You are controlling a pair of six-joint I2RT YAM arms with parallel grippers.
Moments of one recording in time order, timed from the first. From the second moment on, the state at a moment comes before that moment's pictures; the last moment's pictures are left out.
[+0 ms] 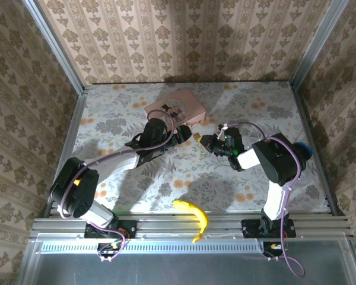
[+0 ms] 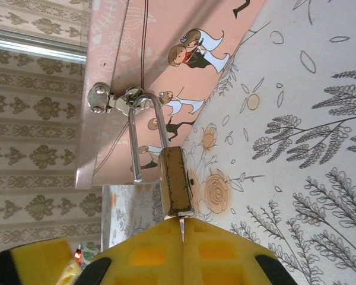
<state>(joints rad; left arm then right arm) -0.69 1.51 0.86 0.09 0.17 -0.94 0.34 1.88 0.64 0.84 -0.45 1.07</state>
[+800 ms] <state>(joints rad) -0.45 1.05 0.65 -0.15 -0.05 -0.79 0.43 1.80 0.81 0.33 -0.24 0.77</state>
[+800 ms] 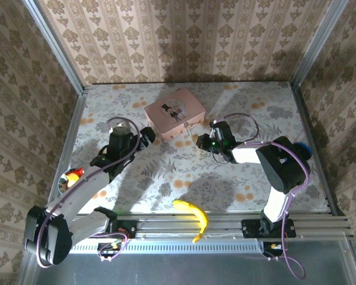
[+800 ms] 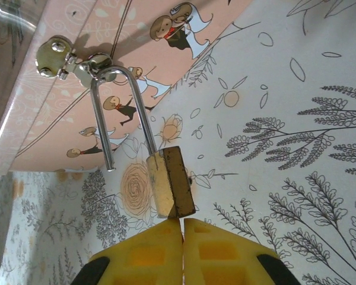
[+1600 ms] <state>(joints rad) -0.33 0.93 0.58 -0.22 -0.05 -0.77 0.43 1.66 0.76 0.19 -0.13 0.73</state>
